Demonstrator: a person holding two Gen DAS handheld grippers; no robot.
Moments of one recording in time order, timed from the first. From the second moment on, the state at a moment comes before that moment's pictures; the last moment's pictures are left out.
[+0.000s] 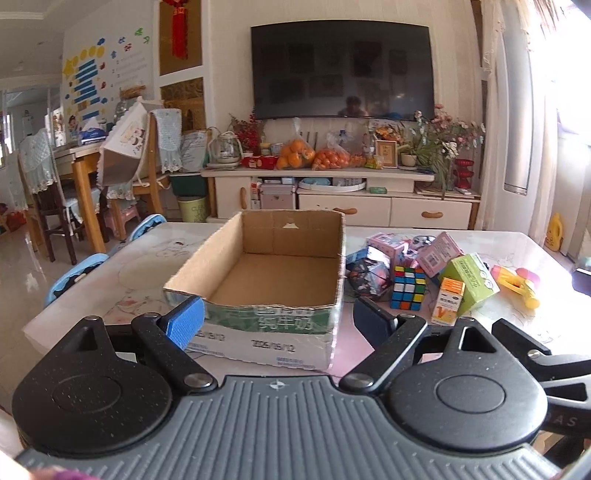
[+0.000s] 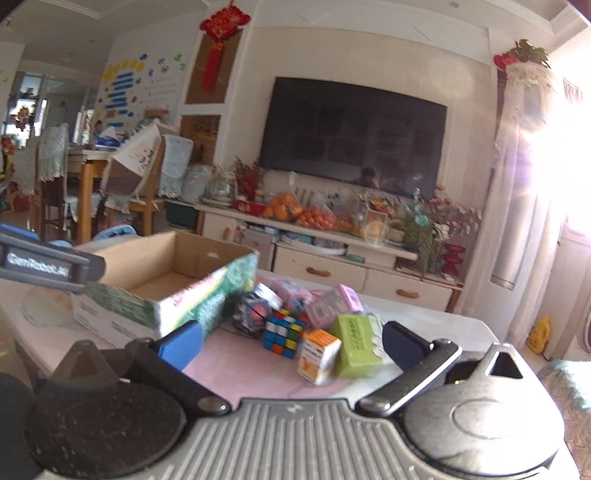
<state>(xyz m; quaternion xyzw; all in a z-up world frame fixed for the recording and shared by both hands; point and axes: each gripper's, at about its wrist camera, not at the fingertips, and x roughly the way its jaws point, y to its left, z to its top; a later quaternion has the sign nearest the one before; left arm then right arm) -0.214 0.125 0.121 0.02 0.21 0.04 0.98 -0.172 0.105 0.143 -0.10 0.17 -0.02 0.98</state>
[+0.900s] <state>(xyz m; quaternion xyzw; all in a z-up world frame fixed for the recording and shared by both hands) -0.108 0.010 0.042 0.04 0.26 -0.09 0.96 -0.070 -0.114 0.079 0.00 0.23 -0.16 0.96</state>
